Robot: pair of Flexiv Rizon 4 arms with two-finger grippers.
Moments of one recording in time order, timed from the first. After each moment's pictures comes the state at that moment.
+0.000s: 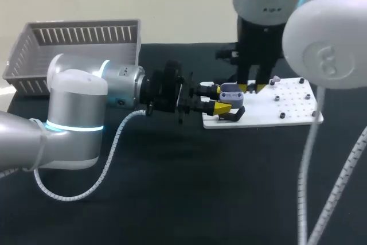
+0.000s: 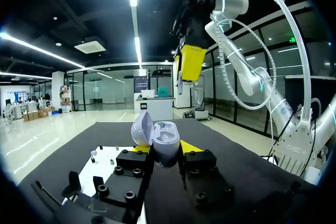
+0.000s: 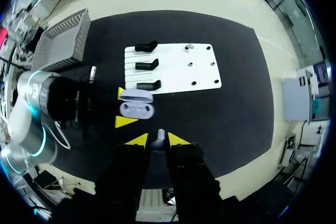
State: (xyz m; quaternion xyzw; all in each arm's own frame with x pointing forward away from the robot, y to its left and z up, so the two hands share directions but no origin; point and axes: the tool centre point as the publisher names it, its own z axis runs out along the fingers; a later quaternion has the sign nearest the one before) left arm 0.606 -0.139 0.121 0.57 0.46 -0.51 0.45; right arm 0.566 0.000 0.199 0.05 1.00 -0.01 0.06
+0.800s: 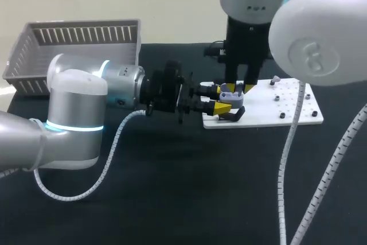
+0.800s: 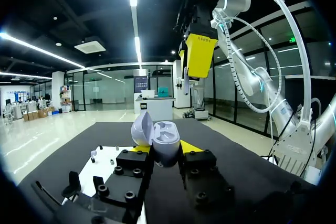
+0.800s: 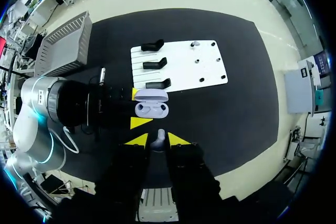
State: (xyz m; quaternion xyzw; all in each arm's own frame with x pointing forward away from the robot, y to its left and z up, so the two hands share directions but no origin) left arm 0.606 -0.139 0.121 0.57 0.46 -0.51 0.45; right arm 0.568 0.016 0.199 0.07 1.00 0.00 0.06
